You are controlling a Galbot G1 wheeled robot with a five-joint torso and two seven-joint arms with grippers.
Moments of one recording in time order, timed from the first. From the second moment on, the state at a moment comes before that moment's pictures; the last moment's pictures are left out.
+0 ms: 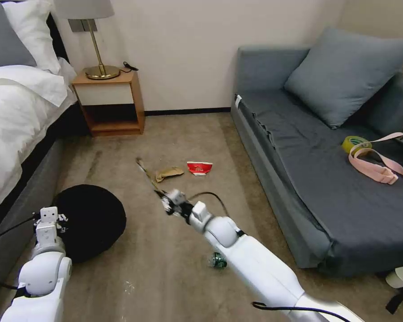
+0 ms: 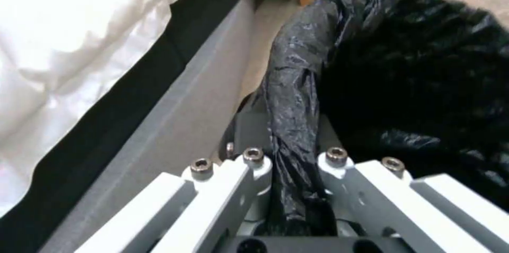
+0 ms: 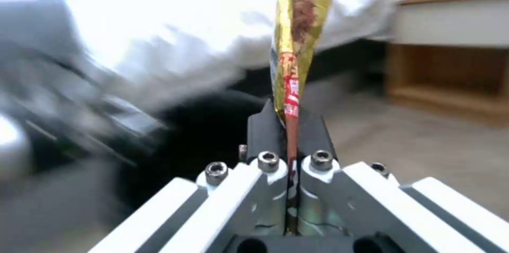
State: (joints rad) left arm 1.30 -1.24 -0.79 -1.78 -0.11 0.38 -0.23; right arm -0.66 1.45 -0.35 1.38 0.57 0.04 -0.31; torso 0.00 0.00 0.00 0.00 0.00
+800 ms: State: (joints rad) left arm 1.32 -1.30 -0.72 -1.82 -0.10 0.34 -0.14; right arm -0.65 1.61 -0.38 1.00 0.53 0.17 -0.48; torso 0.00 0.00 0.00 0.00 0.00
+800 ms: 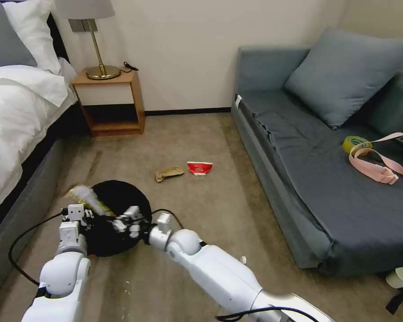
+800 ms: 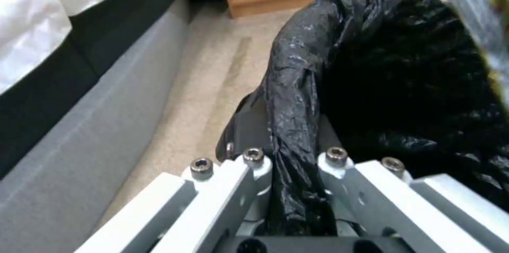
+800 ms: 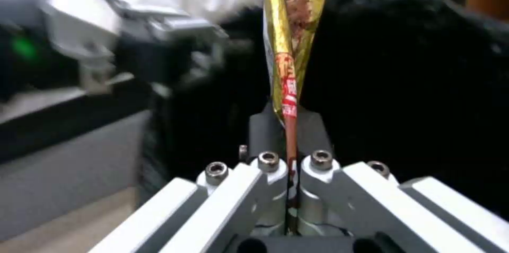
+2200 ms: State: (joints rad) left arm 1.34 -1.29 -0.77 -1.77 -0.15 0.31 -0.17; right arm -0.72 1.21 -0.22 1.09 -0.01 0.18 -0.62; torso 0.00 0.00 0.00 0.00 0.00
